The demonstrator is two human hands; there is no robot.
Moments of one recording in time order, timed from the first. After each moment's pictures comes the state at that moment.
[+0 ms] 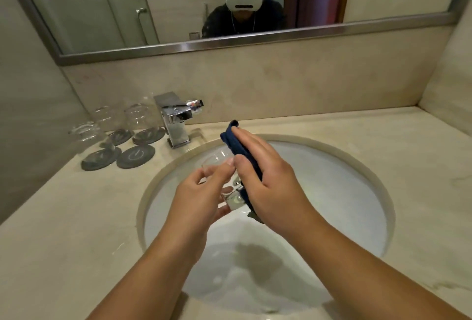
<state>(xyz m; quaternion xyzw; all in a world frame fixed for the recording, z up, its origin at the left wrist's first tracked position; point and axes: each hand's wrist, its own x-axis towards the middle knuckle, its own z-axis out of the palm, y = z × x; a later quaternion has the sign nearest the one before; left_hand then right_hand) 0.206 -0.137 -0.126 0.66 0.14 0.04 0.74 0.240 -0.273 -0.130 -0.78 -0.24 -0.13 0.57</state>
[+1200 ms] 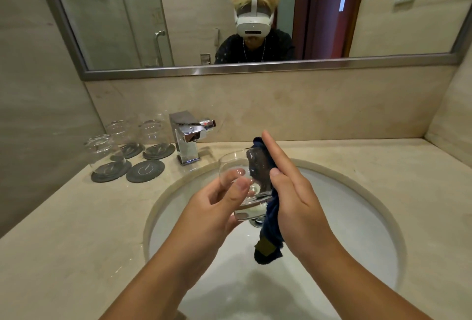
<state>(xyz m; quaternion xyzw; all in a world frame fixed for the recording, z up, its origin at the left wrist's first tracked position) 0.196 -0.130 -0.111 0.66 0.02 0.01 0.75 0.229 -0.282 -0.112 -0.70 -0.20 -0.08 0.68</state>
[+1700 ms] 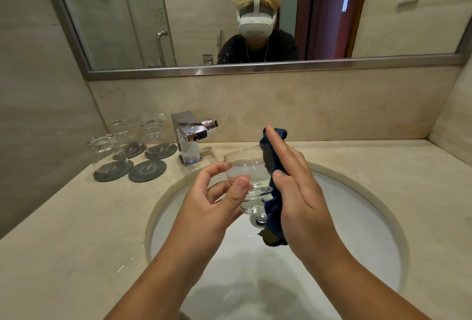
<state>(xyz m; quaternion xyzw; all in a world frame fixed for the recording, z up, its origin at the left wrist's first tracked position) 0.199 -0.130 -0.114 0.66 0.02 0.09 0.74 0.225 -0.282 -0.110 -0.69 -0.23 -0.15 0.67</state>
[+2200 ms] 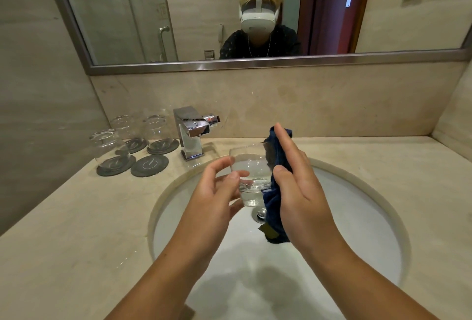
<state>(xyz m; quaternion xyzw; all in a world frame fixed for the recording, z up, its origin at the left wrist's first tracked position) 0.204 -0.132 -0.120 0.68 0.03 0.10 0.73 0.228 -0.279 -0.111 -0.71 -0.19 -0.12 0.67</state>
